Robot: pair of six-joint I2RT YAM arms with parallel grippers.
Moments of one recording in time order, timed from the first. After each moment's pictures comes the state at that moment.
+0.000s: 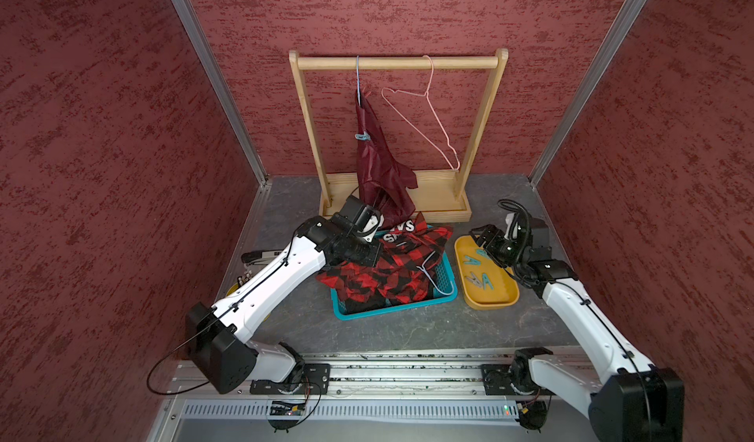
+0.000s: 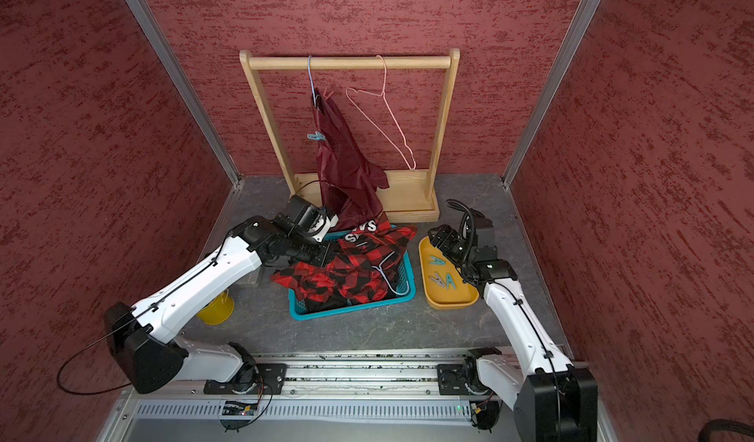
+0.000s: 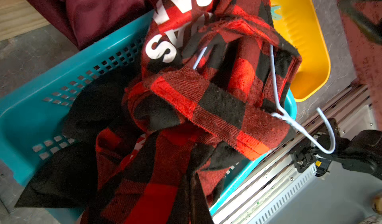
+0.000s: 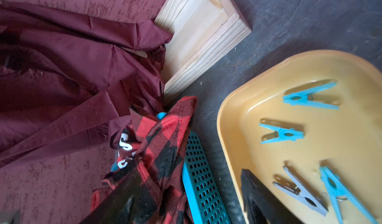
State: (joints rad) left arm -0.59 1.39 1.34 -1.00 0.21 -0.29; right arm 0.13 1.06 0.77 -0.33 -0.33 0.82
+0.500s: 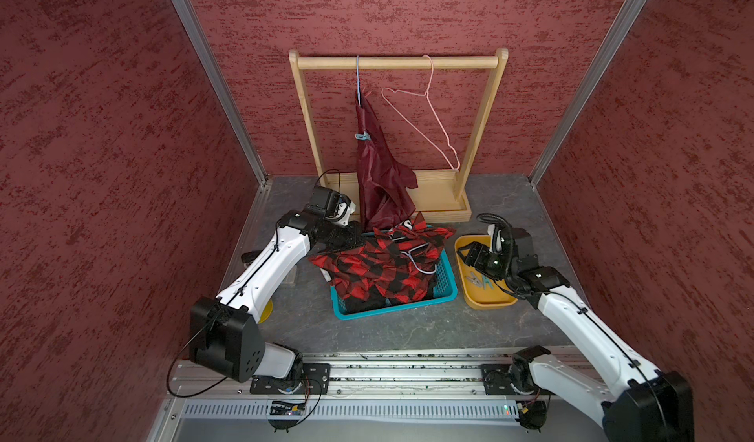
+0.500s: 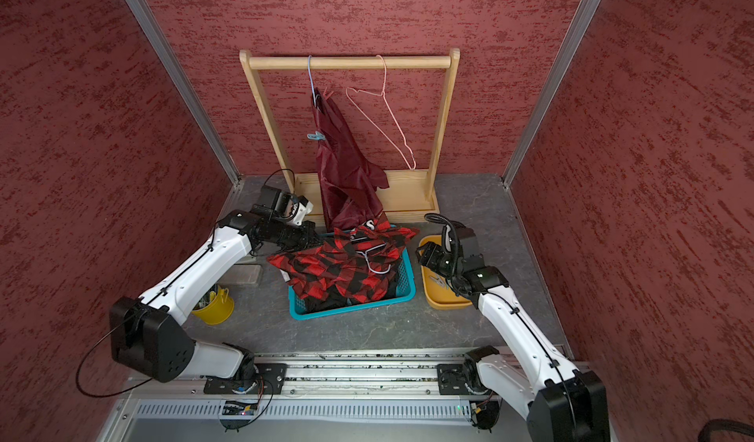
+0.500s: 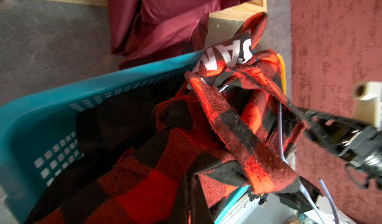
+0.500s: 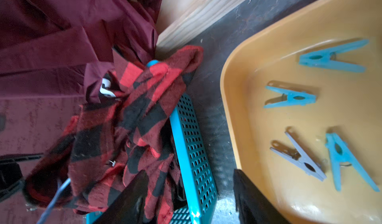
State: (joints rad) left arm -0.30 1.43 1.24 -0.83 0.49 -0.43; right arm 0.31 1.02 0.71 -0.42 -0.25 0.75
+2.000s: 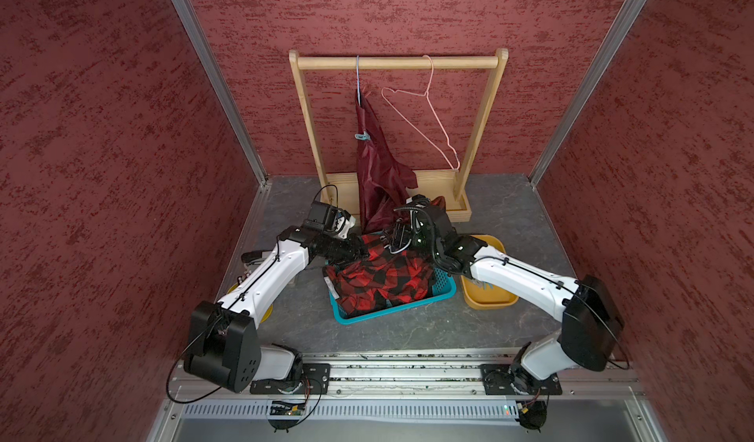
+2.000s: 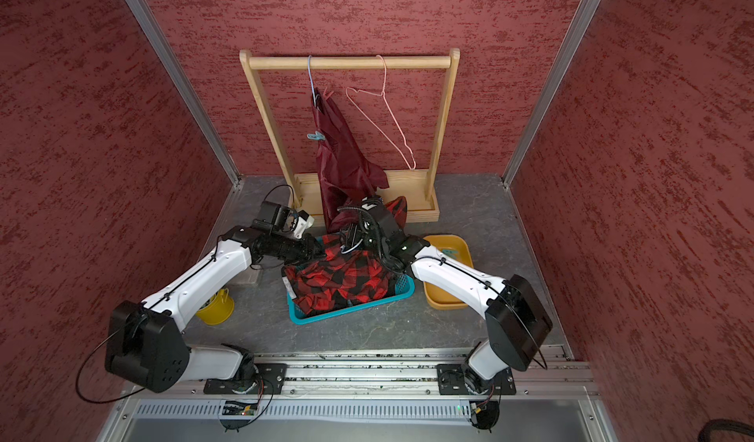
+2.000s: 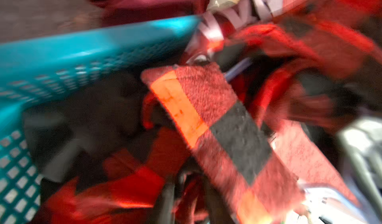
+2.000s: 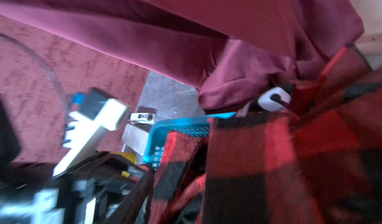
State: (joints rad) left arm -0.32 1.36 1.05 -0.71 0.60 -0.48; right arm 0.76 1.55 1.15 -0.12 -0.07 0.78
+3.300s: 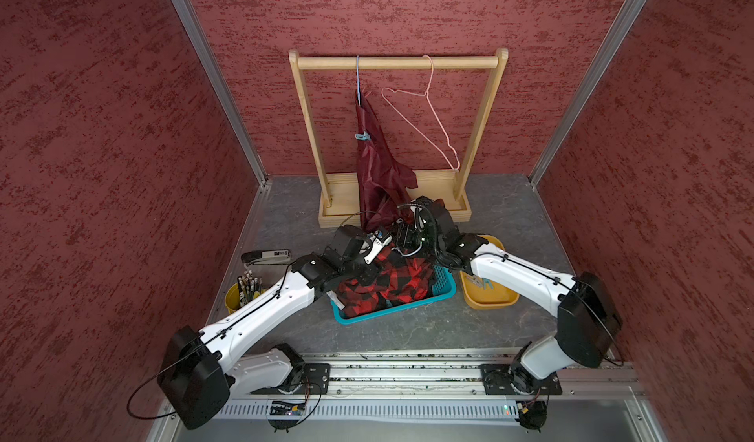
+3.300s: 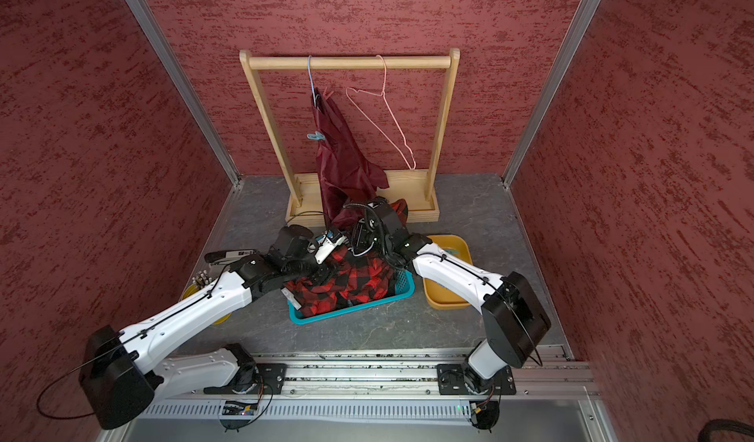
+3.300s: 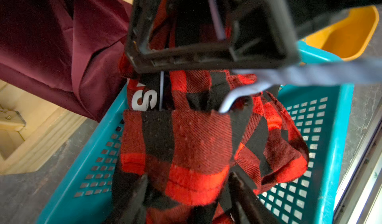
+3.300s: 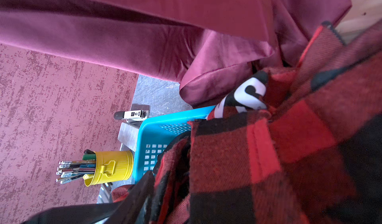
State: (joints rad) left arm -0.68 1.19 0.90 -0.48 0.05 0.18; right arm 0.71 1.57 1.14 -0.13 -0.15 0.82
